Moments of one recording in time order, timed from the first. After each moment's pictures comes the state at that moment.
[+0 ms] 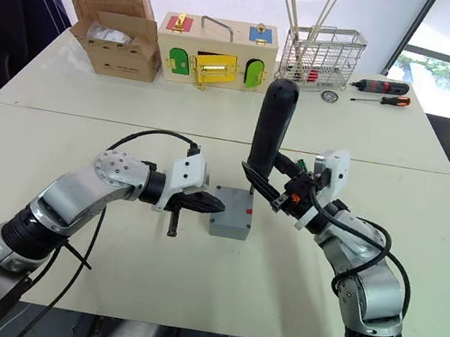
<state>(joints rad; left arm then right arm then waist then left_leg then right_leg) -0.54 0.54 -0.42 -0.28 -0.25 0.67 -0.94 -0.18 -0.47 -0.03 -0.42 0.49 0.39 0.65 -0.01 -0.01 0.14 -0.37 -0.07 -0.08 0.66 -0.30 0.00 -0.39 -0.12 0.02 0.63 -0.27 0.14</state>
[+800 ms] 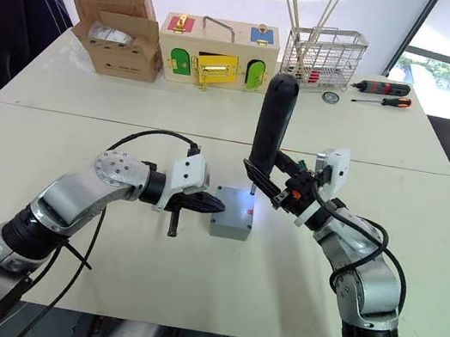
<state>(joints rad) -0.54 0.54 -0.42 -0.28 -0.25 0.67 -0.94 -0.20 -0.45 -0.03 -0.38 0.51 0.39 0.66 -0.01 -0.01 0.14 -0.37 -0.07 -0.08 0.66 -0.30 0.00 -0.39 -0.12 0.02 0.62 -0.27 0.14</state>
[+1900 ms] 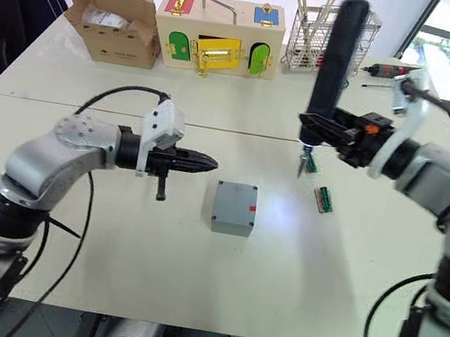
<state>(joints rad) -0.62 0.60 -0.20 -0.30 -0.41 0.69 -0.99 -0.69 -0.93 -0.28 -0.15 0.99 1.17 0.53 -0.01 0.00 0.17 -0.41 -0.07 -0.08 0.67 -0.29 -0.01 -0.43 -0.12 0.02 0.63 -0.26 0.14</state>
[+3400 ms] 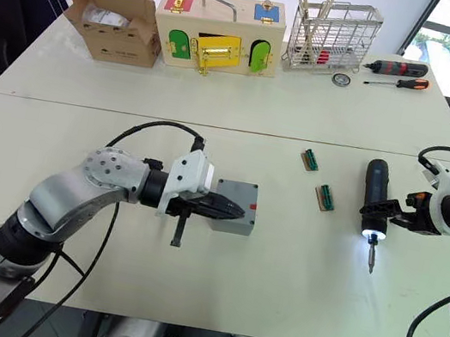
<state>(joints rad) -0.54 0.50 -0.35 -0.43 -0.39 0.62 -0.90 -0.94 -1.11 0.35 0.71 0.31 1.27 1.09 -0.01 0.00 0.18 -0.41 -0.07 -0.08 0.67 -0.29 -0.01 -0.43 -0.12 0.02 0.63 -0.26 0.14</state>
